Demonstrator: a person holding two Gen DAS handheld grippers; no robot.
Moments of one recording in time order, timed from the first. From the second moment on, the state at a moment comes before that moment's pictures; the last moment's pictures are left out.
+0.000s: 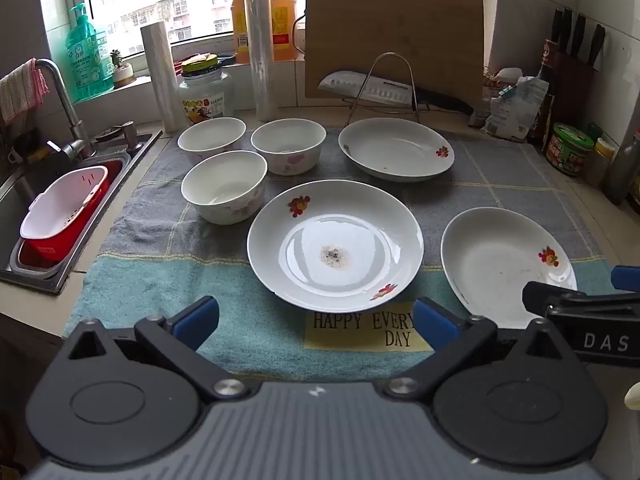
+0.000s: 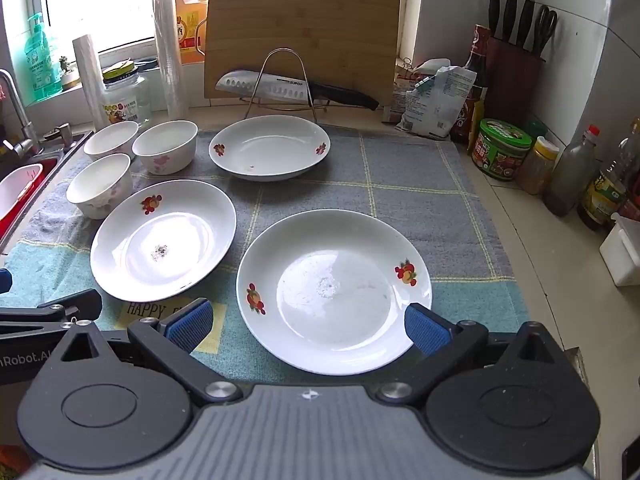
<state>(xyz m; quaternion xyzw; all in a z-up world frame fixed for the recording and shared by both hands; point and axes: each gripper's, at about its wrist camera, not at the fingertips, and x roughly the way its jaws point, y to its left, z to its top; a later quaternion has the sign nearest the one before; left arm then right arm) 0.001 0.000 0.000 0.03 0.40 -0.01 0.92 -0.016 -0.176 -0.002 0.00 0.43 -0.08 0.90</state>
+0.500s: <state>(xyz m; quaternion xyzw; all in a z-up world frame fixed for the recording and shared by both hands) -0.002 0.002 -0.003 0.02 0.40 -0.01 0.92 -0.016 -0.179 -0.002 0.00 0.43 -0.08 0.90</state>
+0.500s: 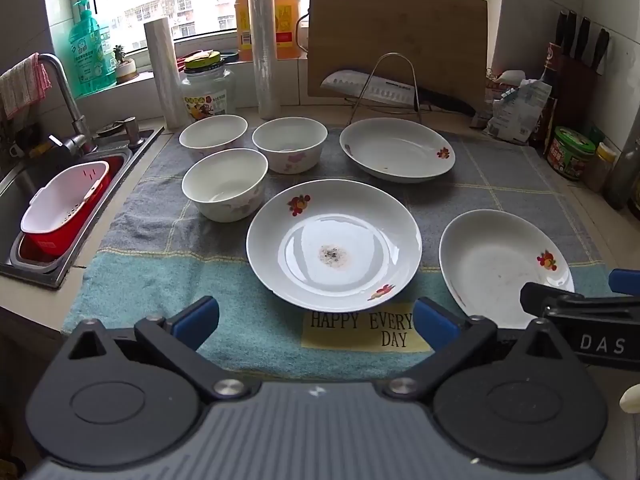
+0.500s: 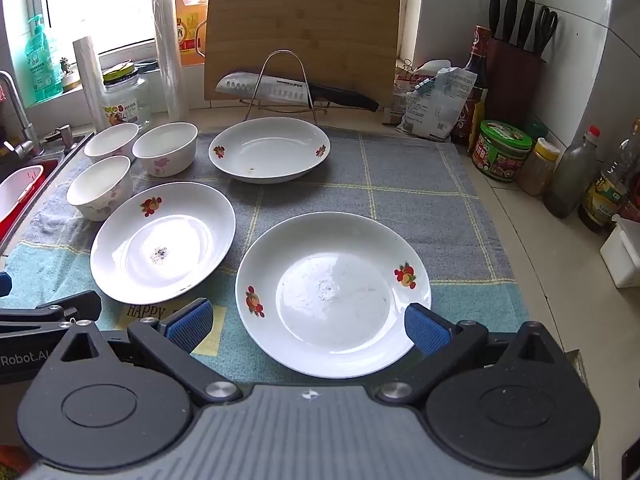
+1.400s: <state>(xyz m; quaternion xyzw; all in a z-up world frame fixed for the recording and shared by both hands) -0.006 0.001 0.005 0.02 0.39 -0.01 0.92 -0.021 -0.176 0.003 0.00 0.42 -0.08 0.90</state>
